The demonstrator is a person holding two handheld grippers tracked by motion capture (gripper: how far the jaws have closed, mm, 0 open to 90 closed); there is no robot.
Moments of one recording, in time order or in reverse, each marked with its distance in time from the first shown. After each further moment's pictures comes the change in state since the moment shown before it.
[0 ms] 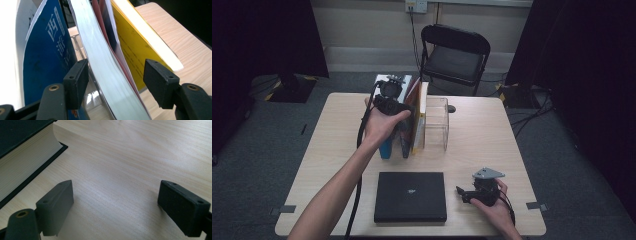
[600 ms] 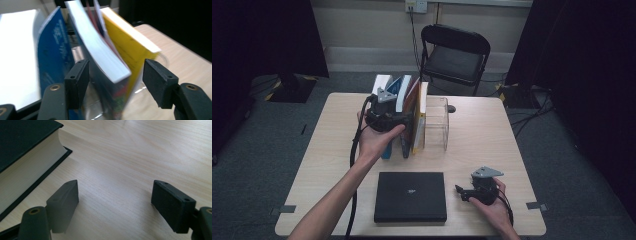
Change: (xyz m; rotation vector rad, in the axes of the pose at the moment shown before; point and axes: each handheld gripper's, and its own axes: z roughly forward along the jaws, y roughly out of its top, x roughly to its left) left arm -0.006 -0.042 -0.024 -0.227 -0.015 0.052; right arm 0.004 0.006 0.000 0.005 0.010 0.009
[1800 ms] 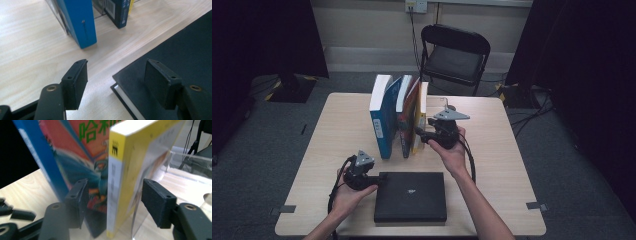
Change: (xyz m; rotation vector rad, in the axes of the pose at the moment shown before) left arm 0.025 -0.184 -0.013 0.242 -0.066 0.016; right arm 0.050 0.195 0.027 -0.326 0.129 -0.007
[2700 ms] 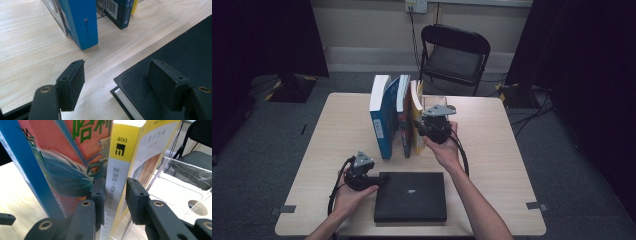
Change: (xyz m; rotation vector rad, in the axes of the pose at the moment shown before) left arm 0.004 -0.004 0.008 -0.054 -0.025 -0.028; right arm 0.007 0.010 0.020 0.052 -0.089 -0.120
